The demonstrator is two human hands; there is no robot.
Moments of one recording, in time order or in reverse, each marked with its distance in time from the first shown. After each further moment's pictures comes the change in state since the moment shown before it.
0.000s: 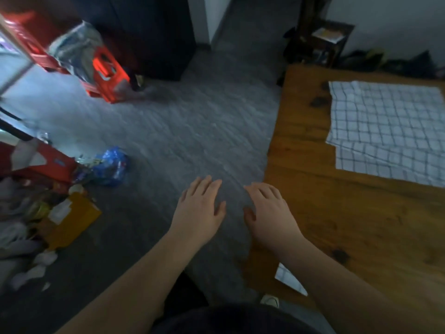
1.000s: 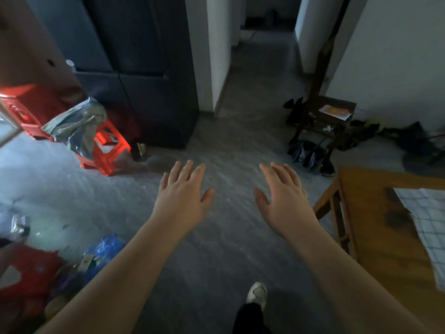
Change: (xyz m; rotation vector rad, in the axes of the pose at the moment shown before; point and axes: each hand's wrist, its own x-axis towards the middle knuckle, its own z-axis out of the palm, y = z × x) left_hand 0.394 -0.257 -0.250 0.017 0.220 0.054; right_hand 0.439 -0.200 -0.113 -0.067 0.322 0.068
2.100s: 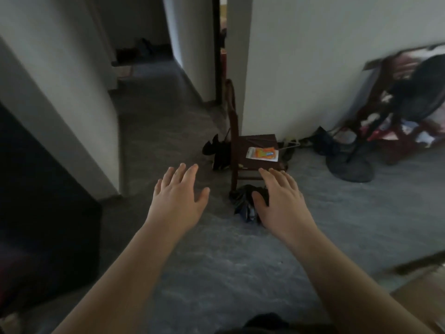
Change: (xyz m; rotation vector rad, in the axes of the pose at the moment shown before) left_hand 0.746 0.207 0.019 -0.080 -0.139 0.474; right_hand 0.595 0.223 -0.138 0.012 0.273 0.526
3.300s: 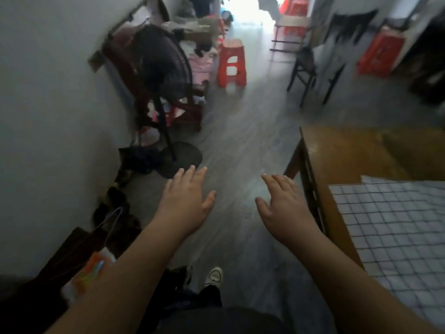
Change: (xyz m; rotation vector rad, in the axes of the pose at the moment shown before) left_hand 0.434 0.579 0.276 0.132 -0.482 1.137; right_hand 0.203 0.463 -0.150 0.055 0.401 1.110
